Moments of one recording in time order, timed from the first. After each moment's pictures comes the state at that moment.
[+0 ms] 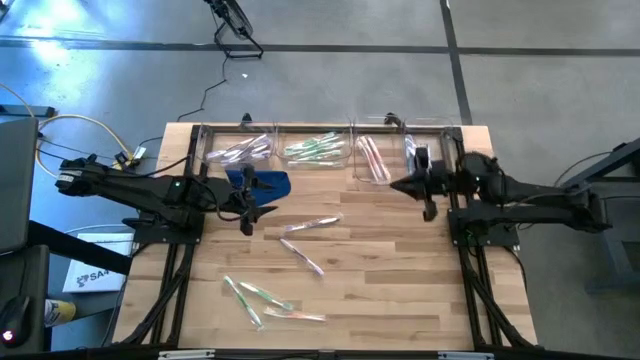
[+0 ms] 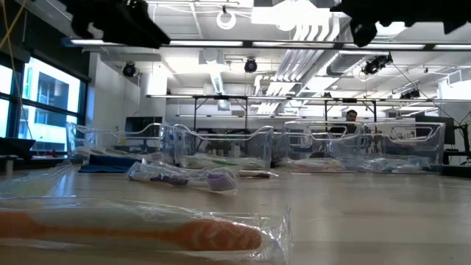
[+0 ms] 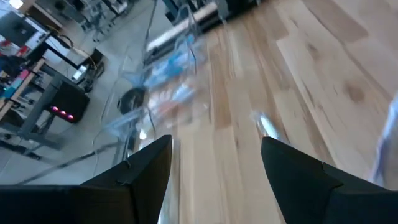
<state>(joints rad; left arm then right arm) -0.13 0.86 0.67 -0.19 -0.38 0.46 -0.23 0.60 0.46 0.18 -0.29 0.09</state>
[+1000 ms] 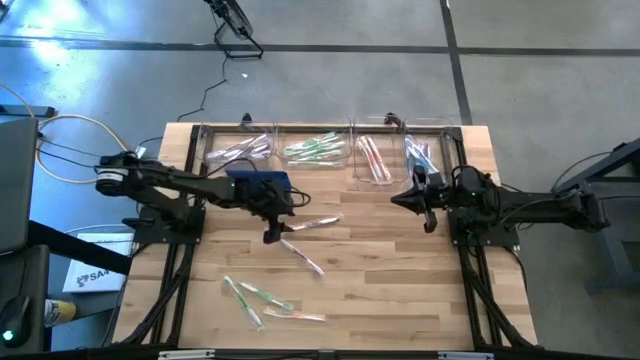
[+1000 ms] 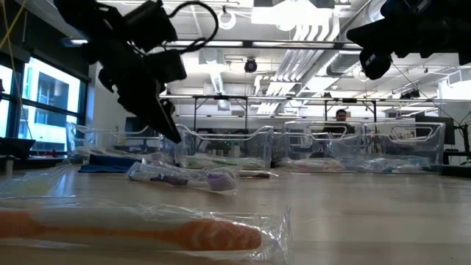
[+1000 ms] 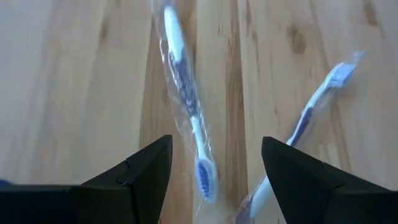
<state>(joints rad) 0.09 1.40 0.67 -0.08 0.17 -0.04 -0.17 0.50 0.21 0.30 -0.23 0.24</state>
